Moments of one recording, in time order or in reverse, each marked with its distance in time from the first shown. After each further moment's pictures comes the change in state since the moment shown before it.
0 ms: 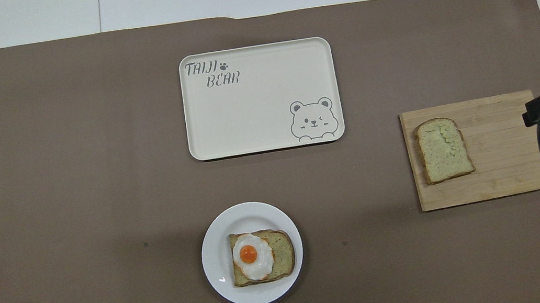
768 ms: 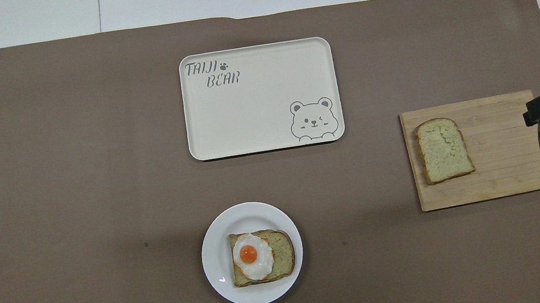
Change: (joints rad) left arm 0.000 0.000 0.000 0.000 0.000 0.000 0.000; right arm 0.000 0.000 0.000 0.003 0.000 0.000 0.000
